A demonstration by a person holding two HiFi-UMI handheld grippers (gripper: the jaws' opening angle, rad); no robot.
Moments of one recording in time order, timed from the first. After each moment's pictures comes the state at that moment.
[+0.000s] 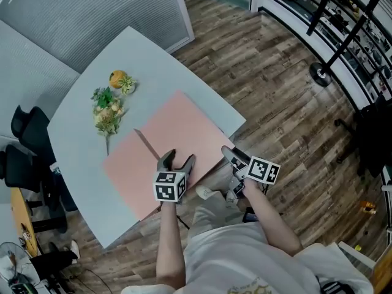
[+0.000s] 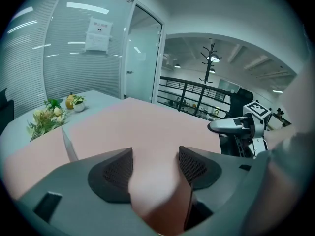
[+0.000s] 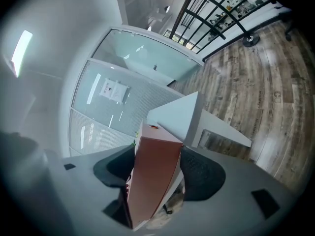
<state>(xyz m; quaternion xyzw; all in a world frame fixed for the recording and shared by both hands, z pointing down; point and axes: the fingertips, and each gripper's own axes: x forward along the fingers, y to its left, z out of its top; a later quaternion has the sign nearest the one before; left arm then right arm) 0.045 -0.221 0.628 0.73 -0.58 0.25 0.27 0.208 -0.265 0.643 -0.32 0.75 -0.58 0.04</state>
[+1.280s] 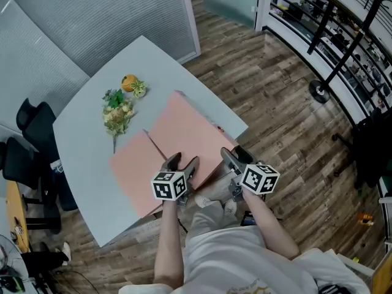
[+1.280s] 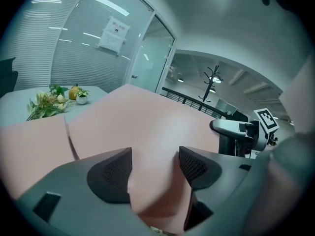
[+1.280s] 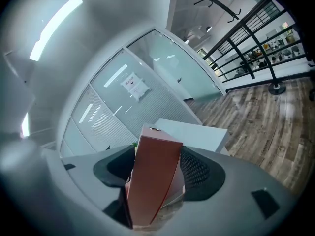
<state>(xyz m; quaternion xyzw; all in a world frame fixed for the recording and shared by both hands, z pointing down) 0.050 -0.203 0.598 0.75 -0.57 0.14 0.31 0.197 -0.251 0.557 -0.35 0.85 -0.40 0.01</state>
